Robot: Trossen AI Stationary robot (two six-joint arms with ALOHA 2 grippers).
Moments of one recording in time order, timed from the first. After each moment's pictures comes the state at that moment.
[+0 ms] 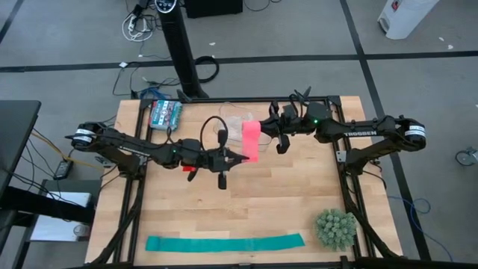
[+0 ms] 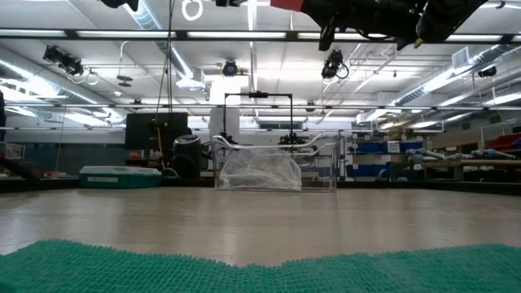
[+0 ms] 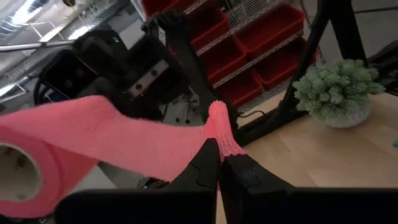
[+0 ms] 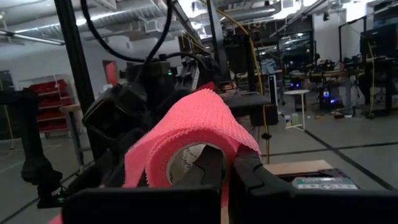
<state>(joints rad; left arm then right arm) -0.12 1.43 0.88 0.56 -0.15 0.55 -0.26 1.27 0.72 0.78 -0.34 0.21</state>
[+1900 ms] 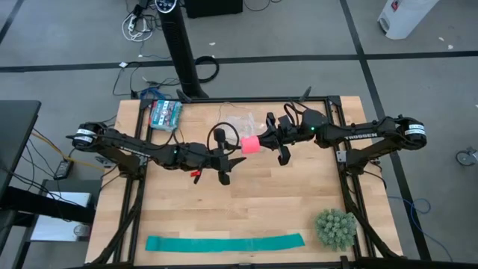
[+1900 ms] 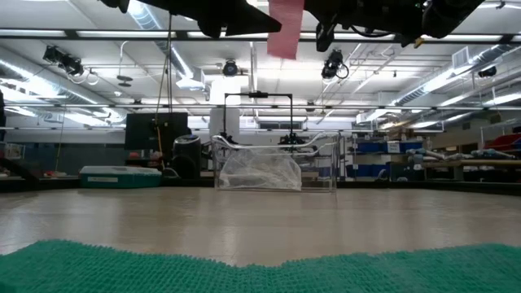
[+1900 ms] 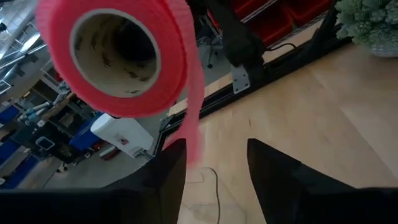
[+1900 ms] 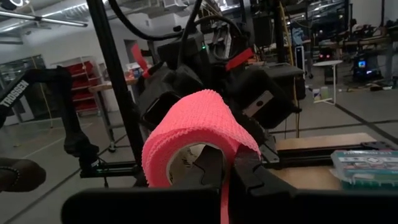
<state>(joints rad) -0.14 1.43 0.88 0.39 -0.39 0.55 -0.17 1.27 0.72 0.69 -0.36 0.22</state>
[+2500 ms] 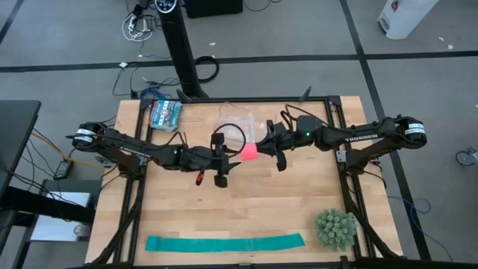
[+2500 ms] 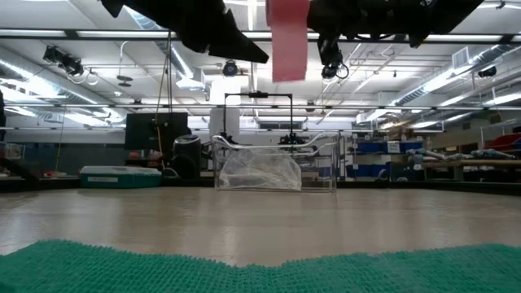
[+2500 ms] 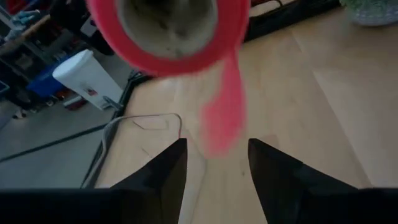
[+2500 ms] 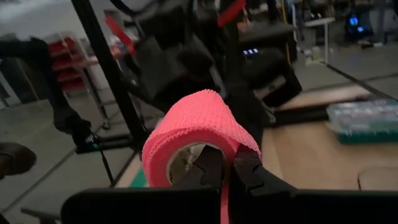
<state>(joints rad) -0.15 1.43 0.88 0.17 -0.39 0.31 -0.10 1.27 0.72 0.51 -0.27 0.22</state>
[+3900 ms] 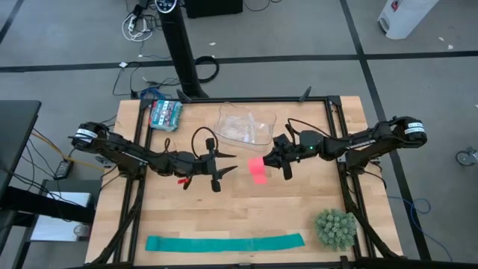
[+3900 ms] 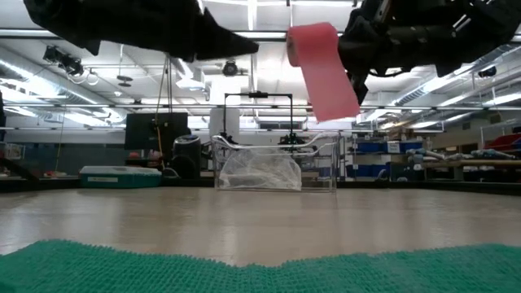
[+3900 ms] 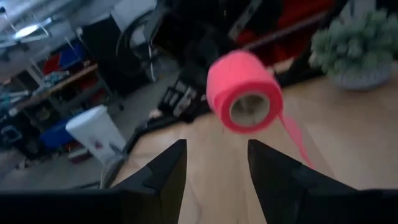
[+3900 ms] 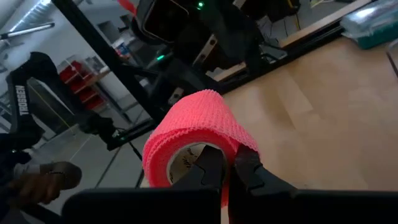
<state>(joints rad) -0.18 1.43 0.59 0.78 -0.37 0.38 -0.04 1.27 0.47 0.70 -0.23 0.52</state>
